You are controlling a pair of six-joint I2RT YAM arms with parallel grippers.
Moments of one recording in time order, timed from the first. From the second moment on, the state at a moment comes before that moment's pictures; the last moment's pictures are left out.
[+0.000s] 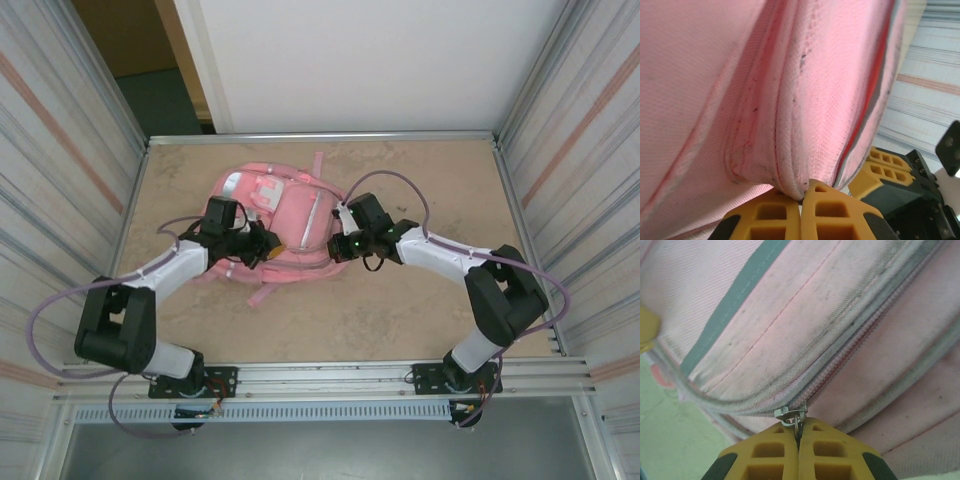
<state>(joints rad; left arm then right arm) -0.28 1.45 0.80 -0.24 0.67 -1.00 0.65 1.61 1.00 -0.27 -0.31 0.36</state>
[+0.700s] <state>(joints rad) -0.20 1.48 0.92 -0.45 0.46 -0.78 0.84 1.76 1.14 -0.24 -0.32 0.33</state>
